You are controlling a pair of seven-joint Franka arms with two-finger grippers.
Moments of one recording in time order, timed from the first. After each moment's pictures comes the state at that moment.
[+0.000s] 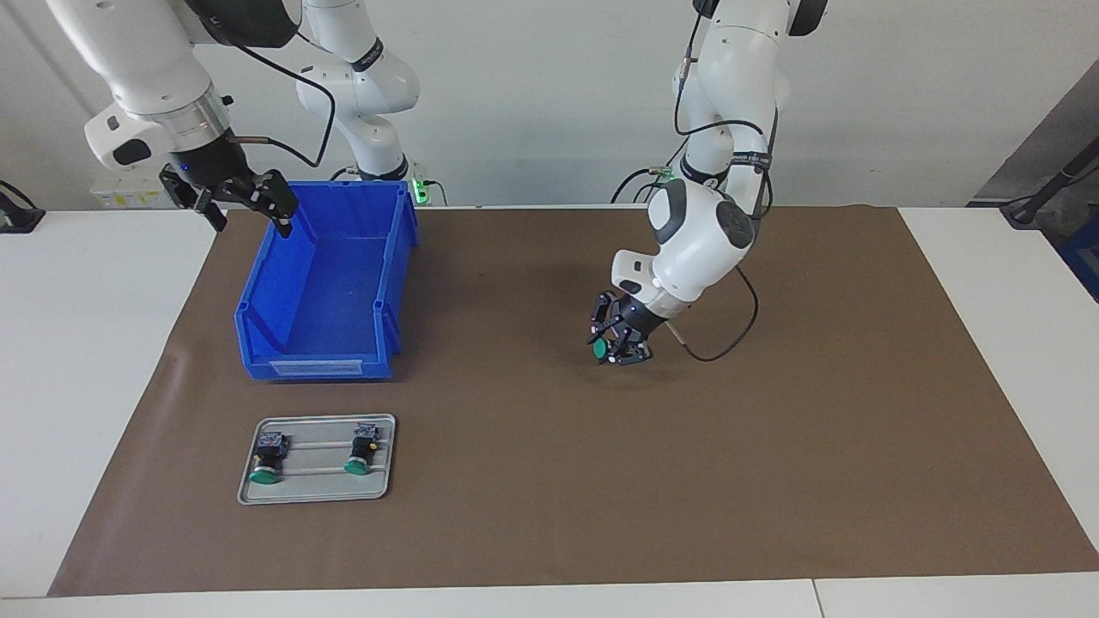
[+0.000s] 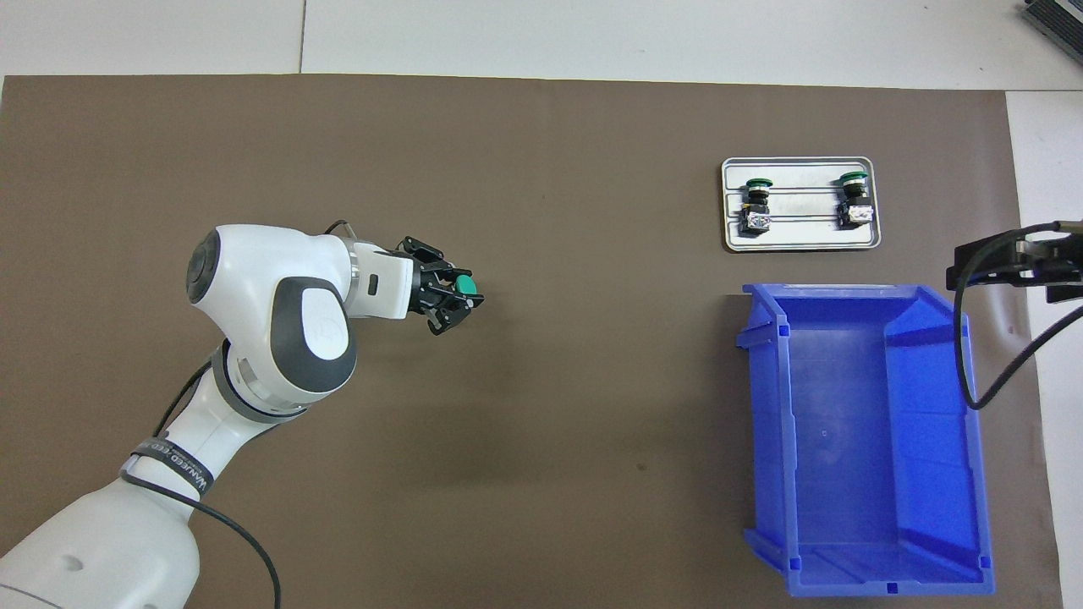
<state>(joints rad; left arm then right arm) -0.38 0.27 -0.02 -2.02 -1.02 2.40 1.42 0.07 -0.02 -0.10 -1.58 -0.01 1.54 0.12</state>
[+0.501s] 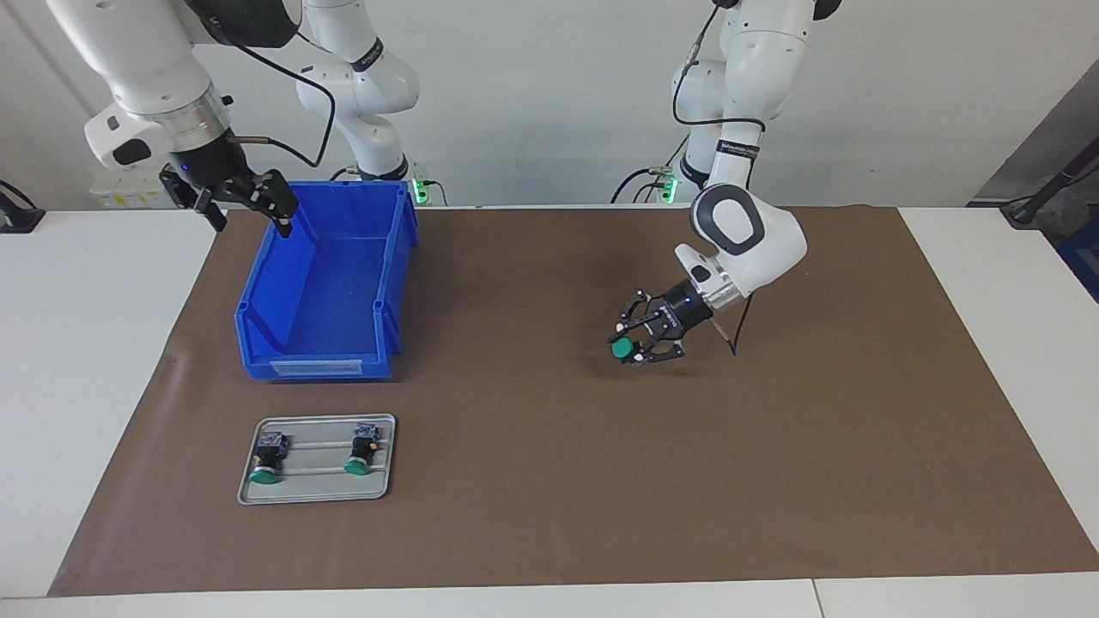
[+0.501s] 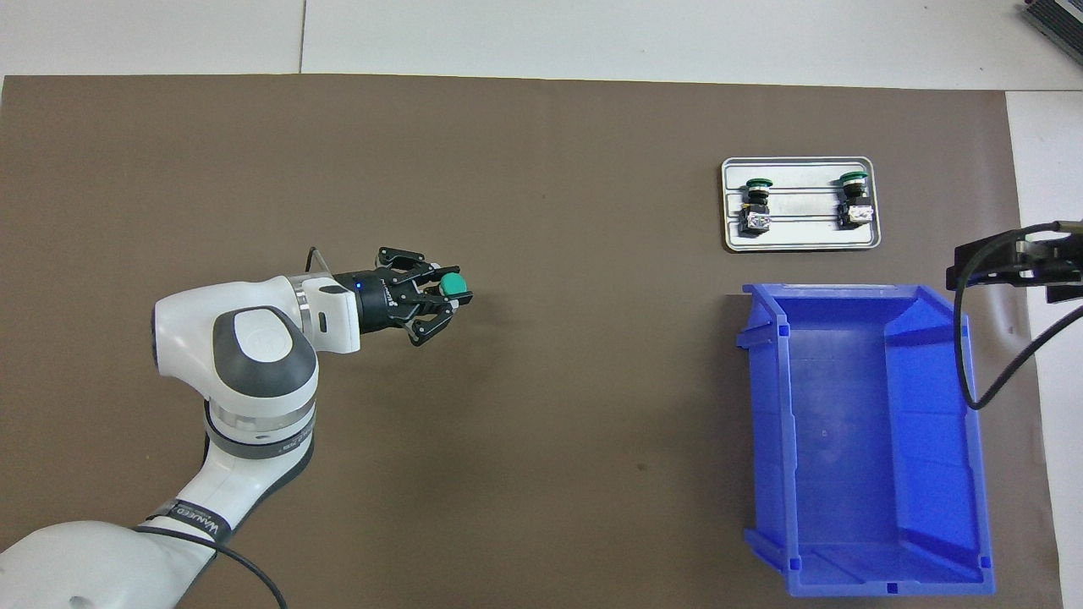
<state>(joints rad) -0.34 0.19 -0.02 -2.21 -1.62 2.41 1.97 0.07 -0.02 -0.10 -1.58 -0.01 1.54 0.12</state>
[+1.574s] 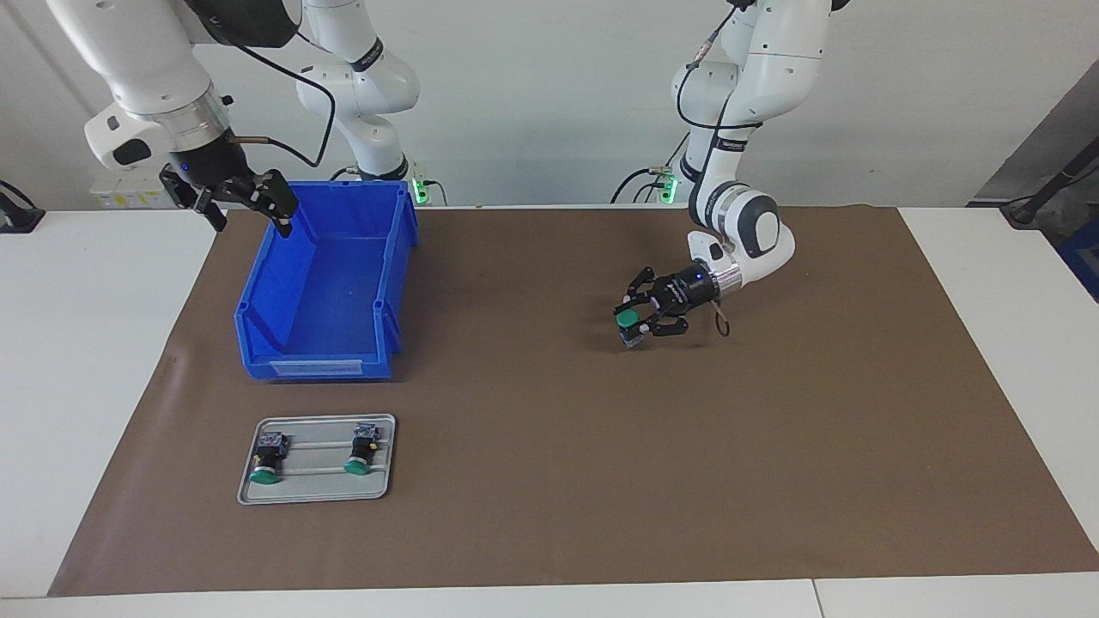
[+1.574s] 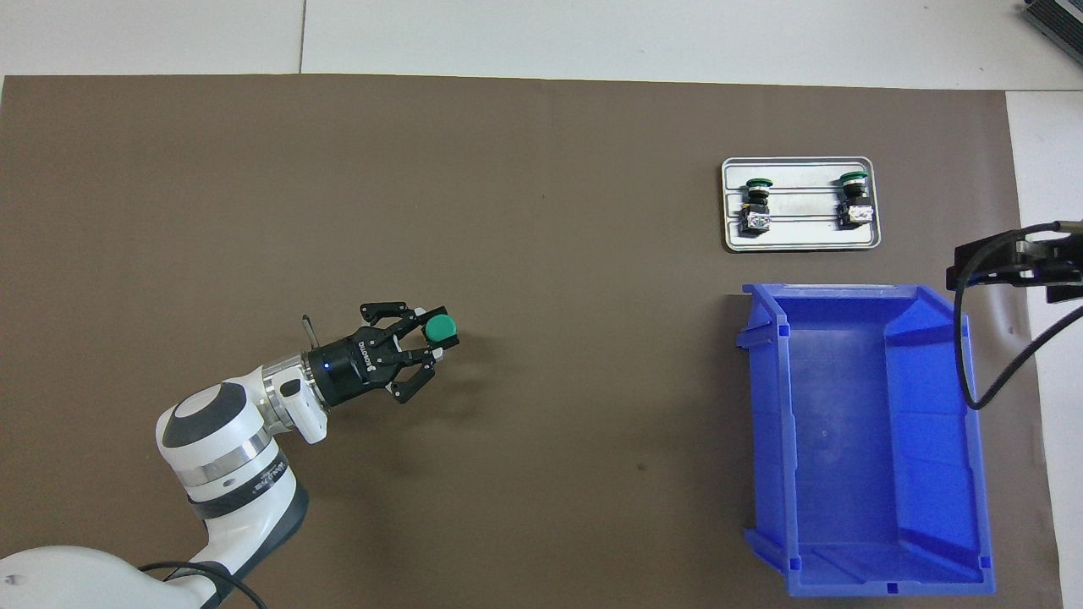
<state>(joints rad) -0.20 0.17 -0.03 -2.46 -2.05 1.94 2.52 0.07 -0.02 -0.10 -1.58 -0.01 1.54 0.12</state>
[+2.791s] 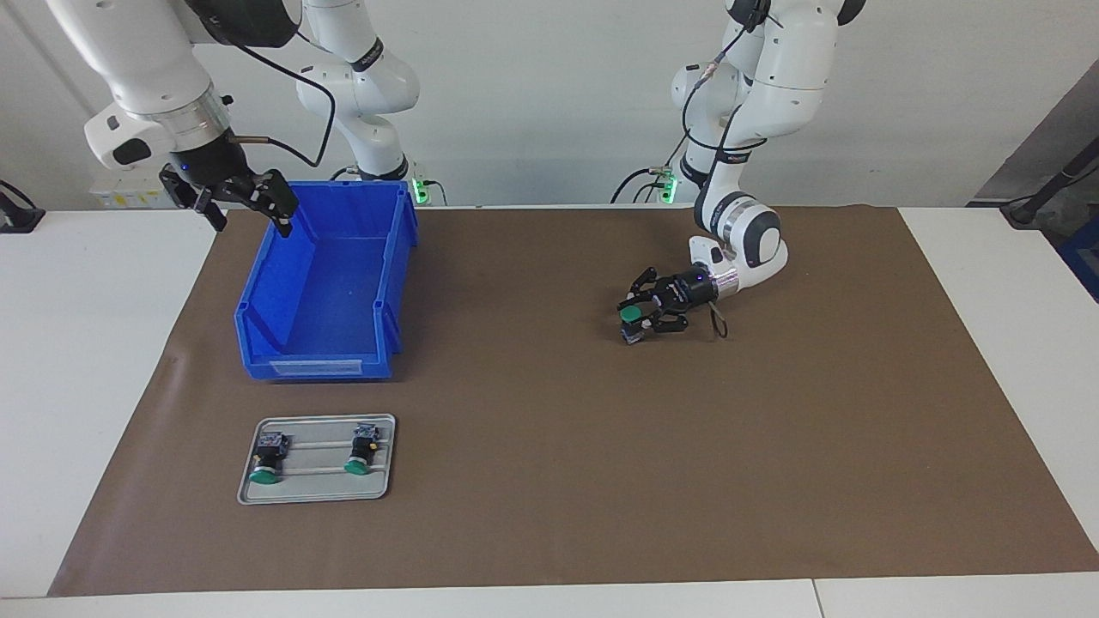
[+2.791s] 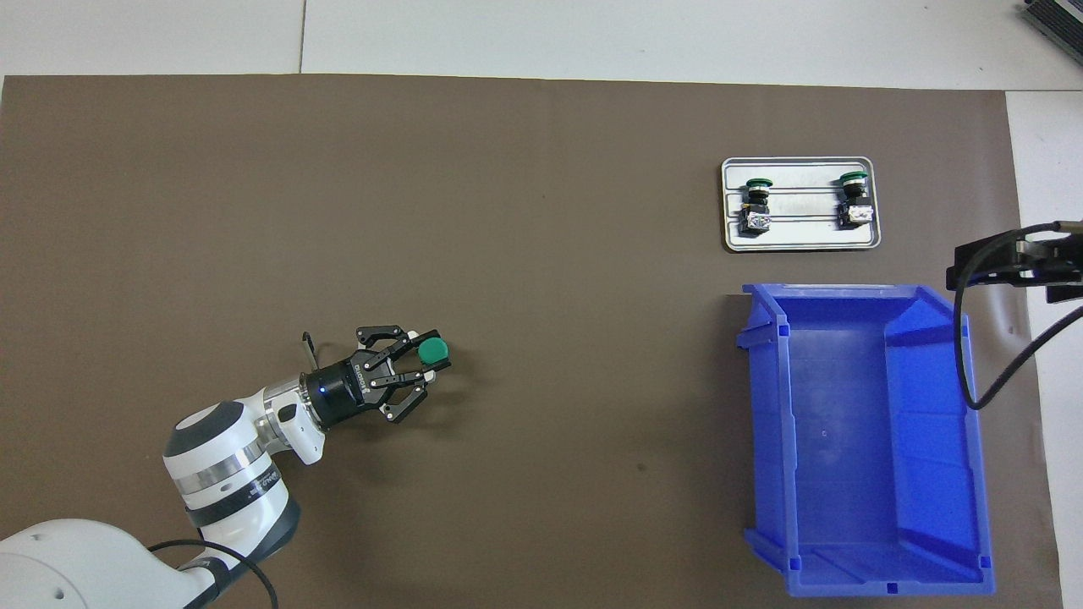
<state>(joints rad) -0.14 0.26 -0.02 -2.52 -2.05 1.77 2.66 0.07 -0.02 -0.10 -1.58 -0.01 1.54 0.12</state>
